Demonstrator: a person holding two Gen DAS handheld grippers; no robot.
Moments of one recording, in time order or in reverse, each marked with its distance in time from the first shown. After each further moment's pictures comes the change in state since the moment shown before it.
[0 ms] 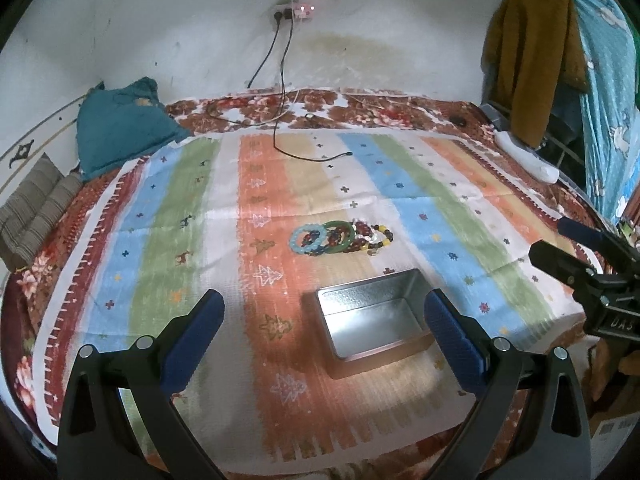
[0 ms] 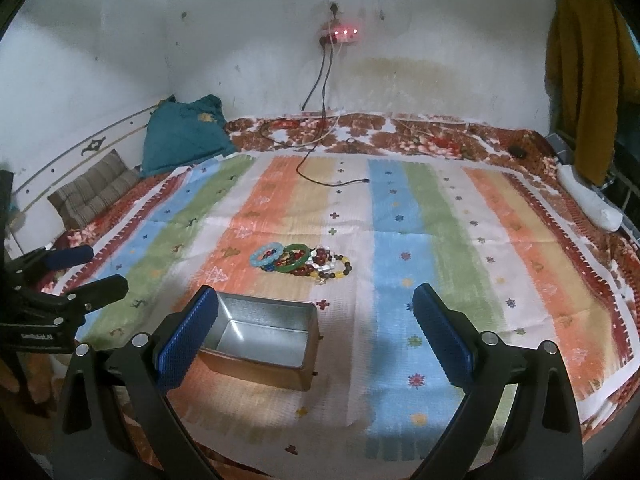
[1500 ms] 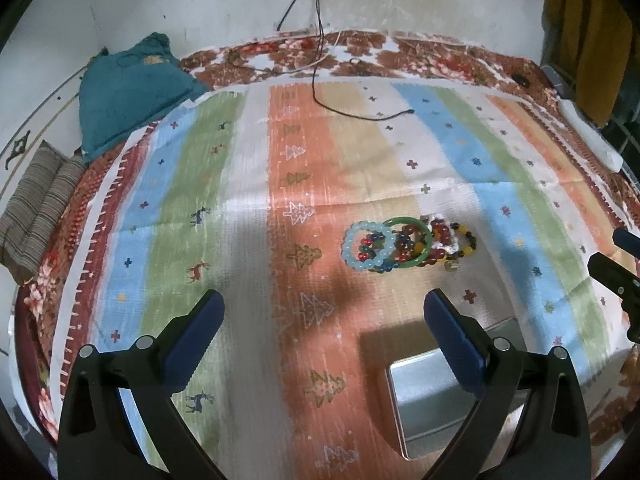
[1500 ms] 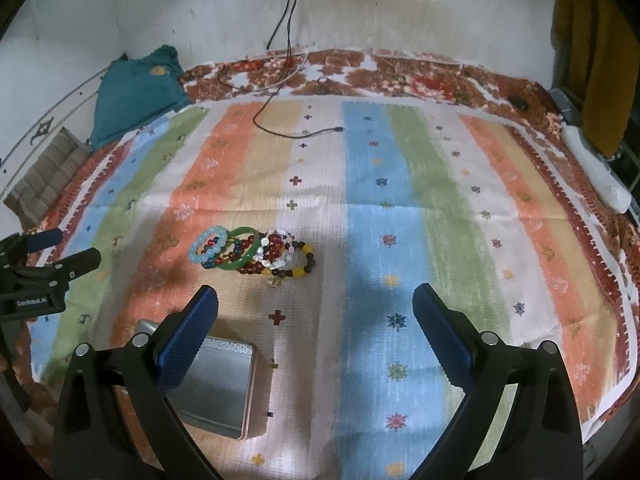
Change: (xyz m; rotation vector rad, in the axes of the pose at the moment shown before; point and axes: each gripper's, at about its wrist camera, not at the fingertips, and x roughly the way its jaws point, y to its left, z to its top) left arm 0.126 0.035 0.067 -0.018 0.235 0.144; right arm 0.120 -0.037 0.045 0.053 0.251 -0.079
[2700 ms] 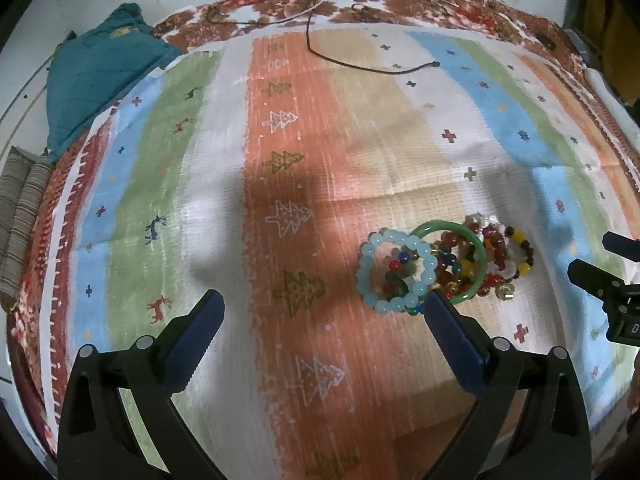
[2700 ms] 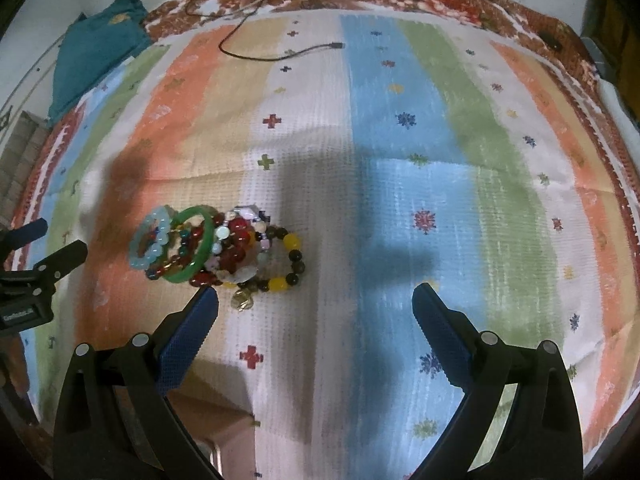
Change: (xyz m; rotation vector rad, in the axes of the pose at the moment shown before) left arm 0.110 -0.001 0.043 0.033 0.173 0.015; right arm 0.139 -0.007 0.031 0.041 0.290 -0.007
